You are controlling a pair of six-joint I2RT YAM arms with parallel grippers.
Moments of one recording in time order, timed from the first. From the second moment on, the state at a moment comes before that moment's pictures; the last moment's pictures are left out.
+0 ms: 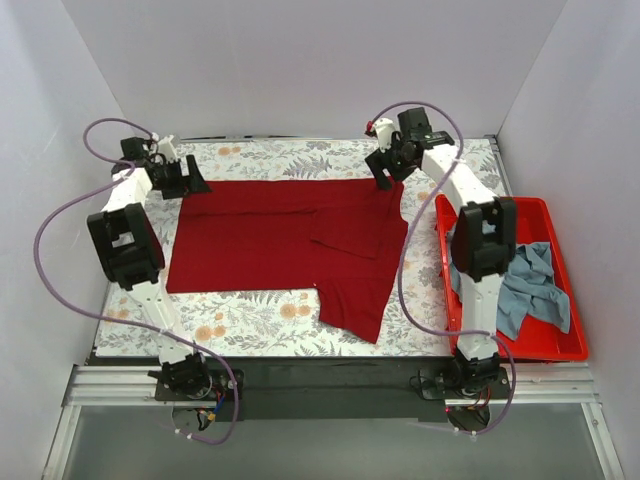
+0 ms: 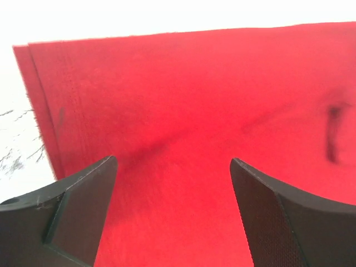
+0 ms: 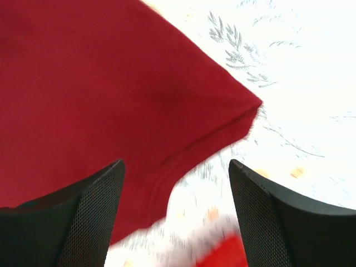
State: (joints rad) left arm 0.29 2.15 1.73 -0.57 0.62 0.11; right arm 0.27 2.20 1.99 -0.74 -0.23 -0.42
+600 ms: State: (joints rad) left arm 0.39 1.46 1.26 -0.71 0.83 0.62; right arm 0.59 1.54 1.11 -0.83 -0.34 -0.73
